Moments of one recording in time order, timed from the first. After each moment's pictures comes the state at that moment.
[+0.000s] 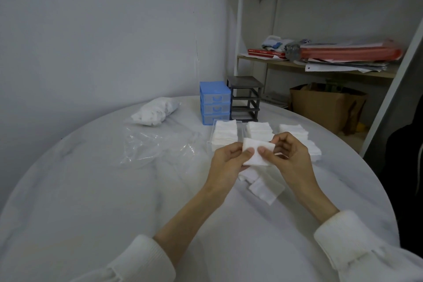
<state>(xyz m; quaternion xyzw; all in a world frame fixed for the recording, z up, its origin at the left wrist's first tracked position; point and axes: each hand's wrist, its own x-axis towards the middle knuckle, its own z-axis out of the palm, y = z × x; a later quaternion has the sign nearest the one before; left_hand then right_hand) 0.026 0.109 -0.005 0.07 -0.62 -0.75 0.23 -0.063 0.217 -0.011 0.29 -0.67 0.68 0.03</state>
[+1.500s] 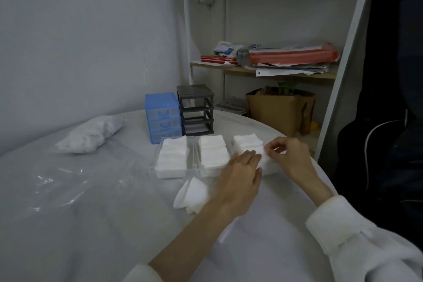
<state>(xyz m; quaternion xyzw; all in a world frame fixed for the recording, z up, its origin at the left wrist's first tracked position) -0.082 0.164 -0.023 -0.06 -0.96 -0.15 0.23 -0.185 0.277 -0.012 0.21 -0.88 0.40 0.15</state>
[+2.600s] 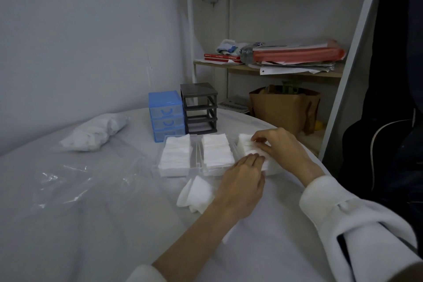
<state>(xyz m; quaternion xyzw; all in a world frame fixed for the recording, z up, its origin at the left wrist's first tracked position) -0.083 0.166 -0.030 -0.07 -0.96 -0.15 0.24 -0.203 0.263 0.003 0.39 -0.88 0.18 0.19</state>
